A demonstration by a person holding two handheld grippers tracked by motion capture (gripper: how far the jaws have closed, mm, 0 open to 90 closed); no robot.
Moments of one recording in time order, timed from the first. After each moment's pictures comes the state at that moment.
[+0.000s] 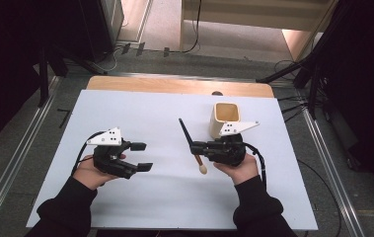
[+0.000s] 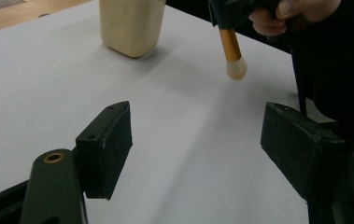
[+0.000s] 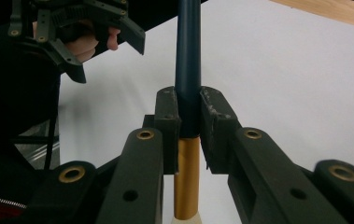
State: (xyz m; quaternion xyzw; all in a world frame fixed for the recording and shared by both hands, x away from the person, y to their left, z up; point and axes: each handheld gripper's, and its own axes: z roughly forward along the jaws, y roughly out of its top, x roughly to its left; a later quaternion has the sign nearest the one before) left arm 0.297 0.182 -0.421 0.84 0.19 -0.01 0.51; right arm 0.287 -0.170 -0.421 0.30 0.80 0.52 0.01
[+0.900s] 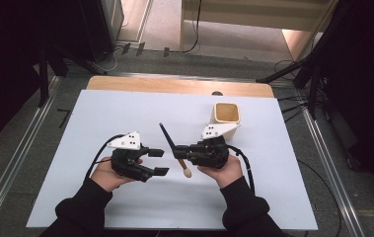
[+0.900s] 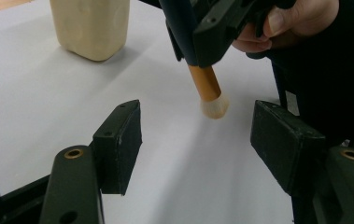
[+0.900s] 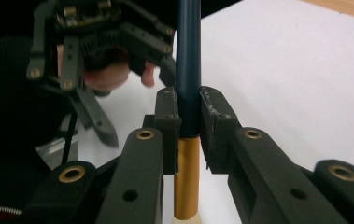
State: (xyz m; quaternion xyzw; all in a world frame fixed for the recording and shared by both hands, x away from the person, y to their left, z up) left arm 0.292 0.145 -0.430 0.84 0.16 -0.04 0.51; right arm 0.285 -0.129 -0.421 0.26 0.81 0.53 -0.02
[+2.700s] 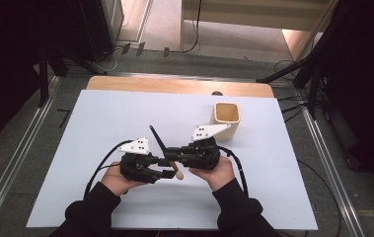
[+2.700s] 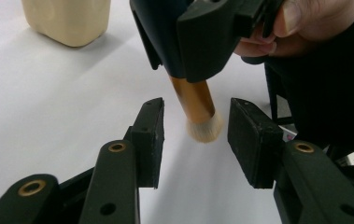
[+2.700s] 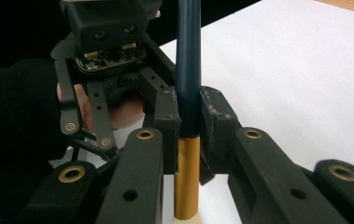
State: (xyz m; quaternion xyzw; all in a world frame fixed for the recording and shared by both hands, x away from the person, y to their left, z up) left arm 0.287 0.126 -0.449 0.84 0.18 -0.08 0.51; right arm 0.284 -0.108 -0.421 0.26 0.80 0.54 -0.03
